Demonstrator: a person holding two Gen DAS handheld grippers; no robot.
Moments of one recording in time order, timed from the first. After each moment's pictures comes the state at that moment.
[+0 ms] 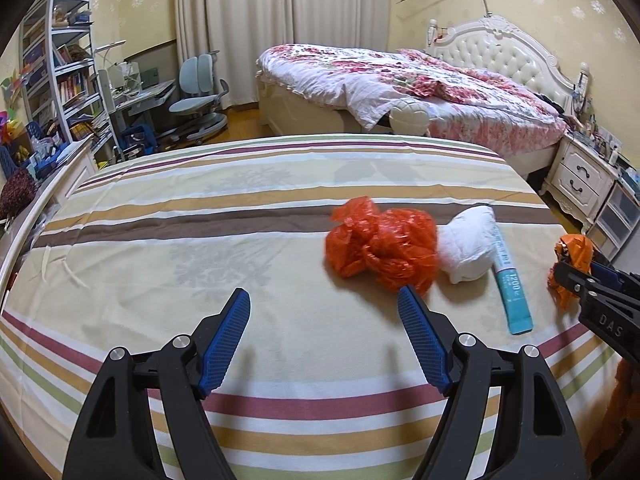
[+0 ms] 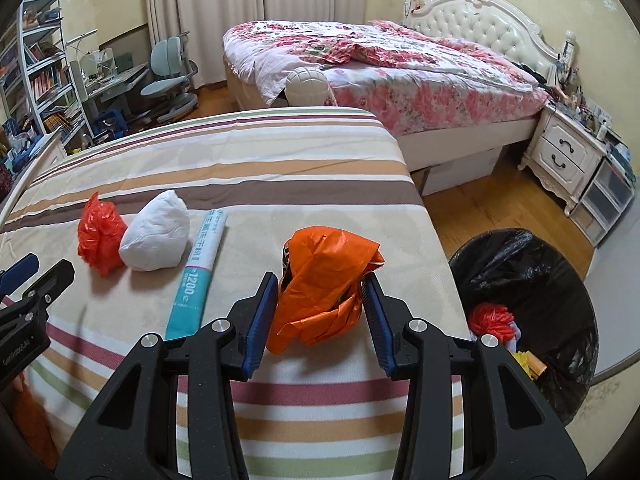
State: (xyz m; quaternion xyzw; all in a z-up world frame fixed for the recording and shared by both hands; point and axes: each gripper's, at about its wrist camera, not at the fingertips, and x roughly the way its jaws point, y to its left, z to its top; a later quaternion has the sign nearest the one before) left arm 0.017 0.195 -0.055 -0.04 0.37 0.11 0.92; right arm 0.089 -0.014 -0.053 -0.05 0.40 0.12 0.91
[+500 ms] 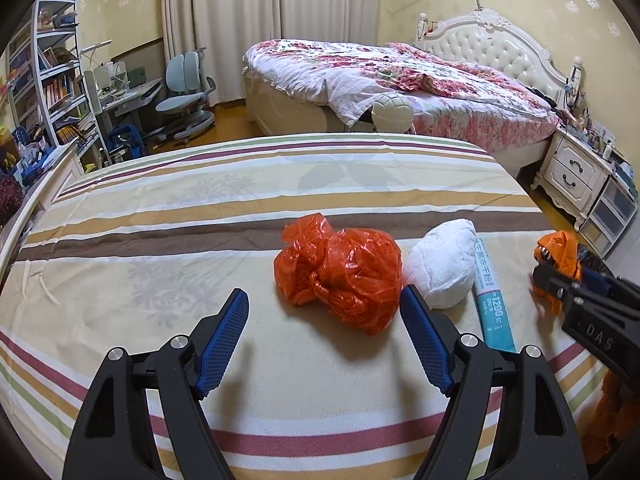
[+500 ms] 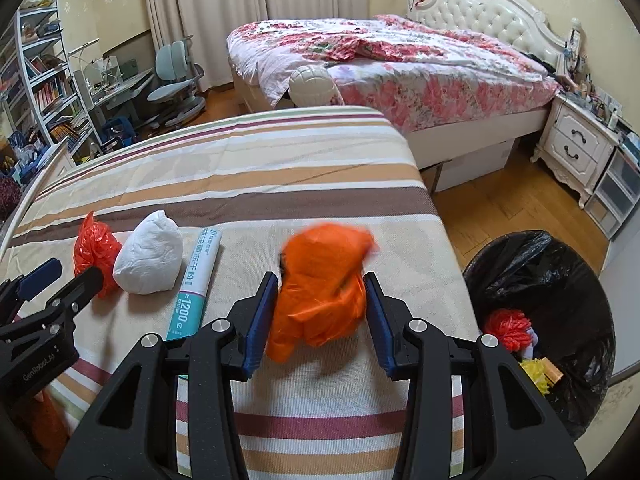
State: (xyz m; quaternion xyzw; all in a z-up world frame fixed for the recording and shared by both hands) left arm 0.045 0.182 -0.056 -0.05 0.38 0.10 0.92; right arm 0.107 -0.018 -0.061 -0.02 0.41 0.14 0.90
